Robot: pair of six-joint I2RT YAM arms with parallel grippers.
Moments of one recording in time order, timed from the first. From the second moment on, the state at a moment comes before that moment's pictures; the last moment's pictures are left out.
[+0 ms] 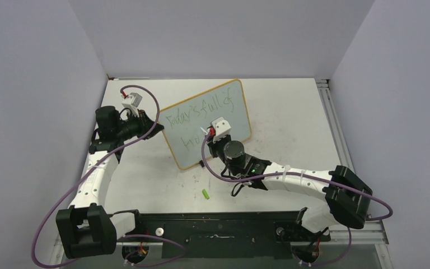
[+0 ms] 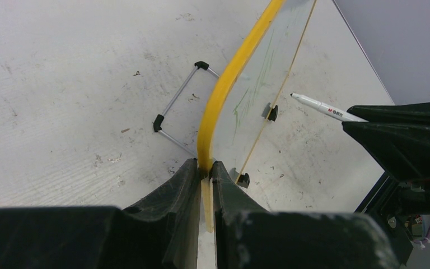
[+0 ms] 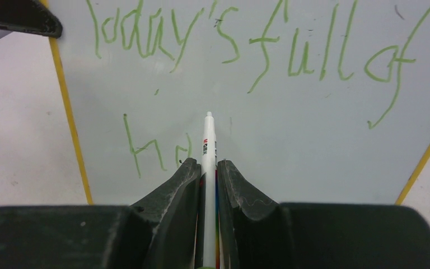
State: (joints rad) left arm 0.09 1.16 0.85 -0.16 0.78 -0.17; right arm 1.05 1.44 0.83 0.46 0.47 0.01
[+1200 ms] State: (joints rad) left arm 0.09 1.16 0.85 -0.16 0.78 -0.17; right arm 0.93 1.47 0.79 0.46 0.24 0.02
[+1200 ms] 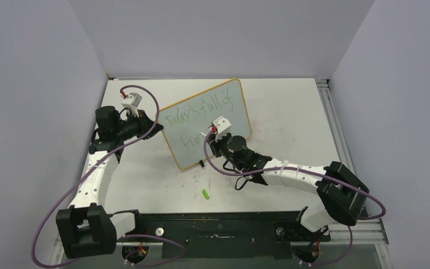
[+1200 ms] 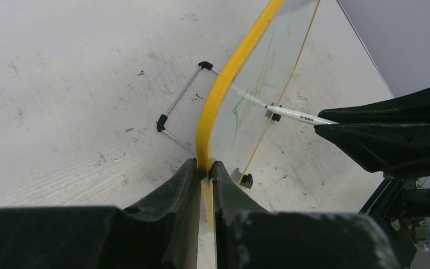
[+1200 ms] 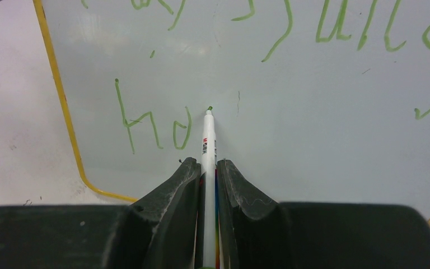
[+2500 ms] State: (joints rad) left arm 0.09 1.16 0.85 -0.16 0.77 -0.17; right arm 1.02 1.46 0.65 0.45 0.38 0.12
